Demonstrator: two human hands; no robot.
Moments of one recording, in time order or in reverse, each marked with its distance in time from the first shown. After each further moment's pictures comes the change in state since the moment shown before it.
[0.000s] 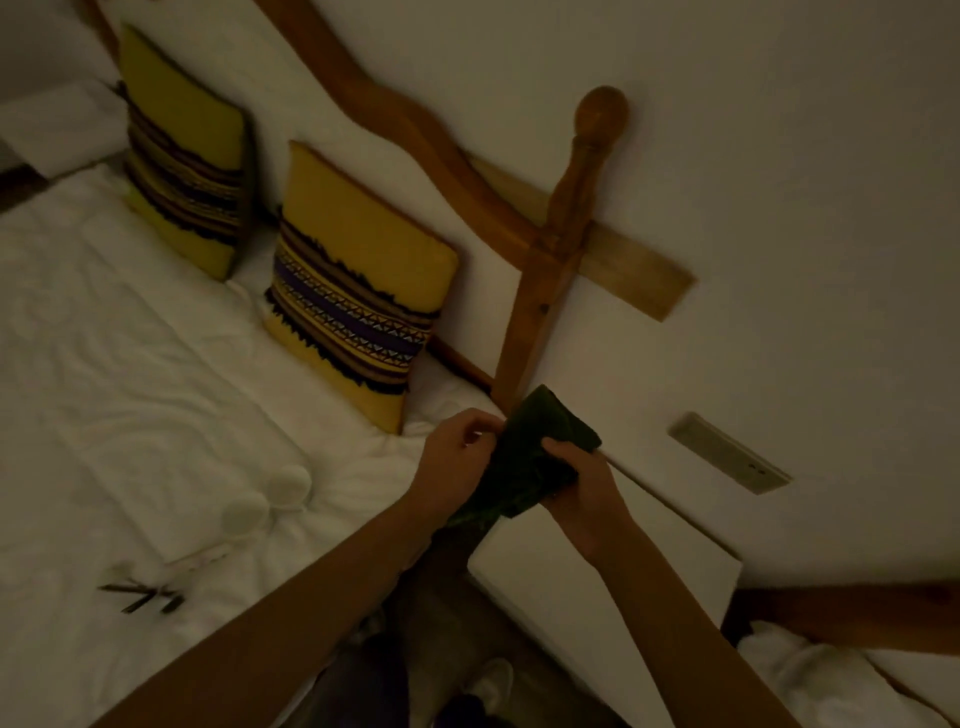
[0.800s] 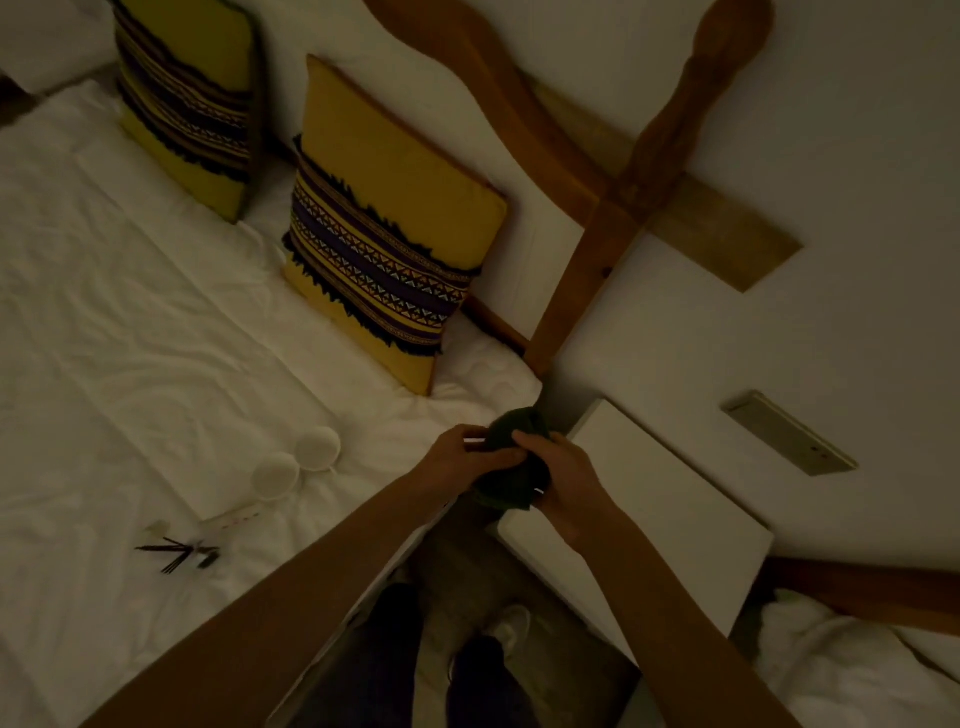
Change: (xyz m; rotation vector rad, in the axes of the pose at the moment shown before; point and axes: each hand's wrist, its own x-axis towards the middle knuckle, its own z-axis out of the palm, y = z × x) left_hand 0.017 -0.069 -0.048 -0.319 -0.208 -0.490; right_hand 0.025 0.054 0.066 -0.176 0.136 0.262
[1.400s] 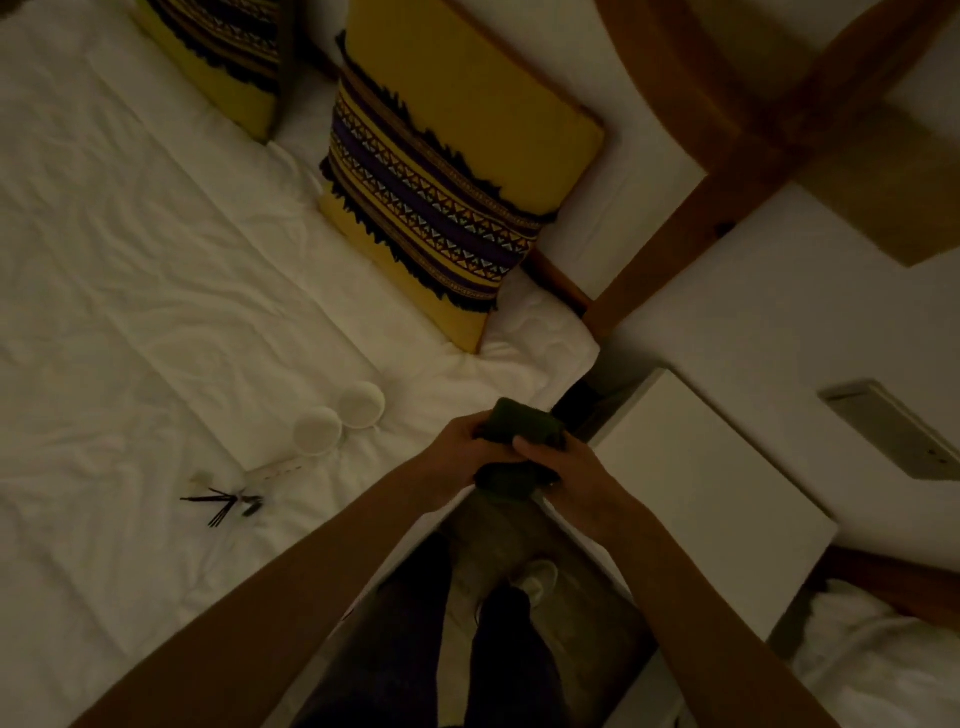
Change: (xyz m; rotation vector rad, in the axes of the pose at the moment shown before) left_hand 0.021 -0.046 -0.079 -0.198 -0.178 0.003; right_hand 0.054 0.058 0.033 -0.081 -0.271 0.138
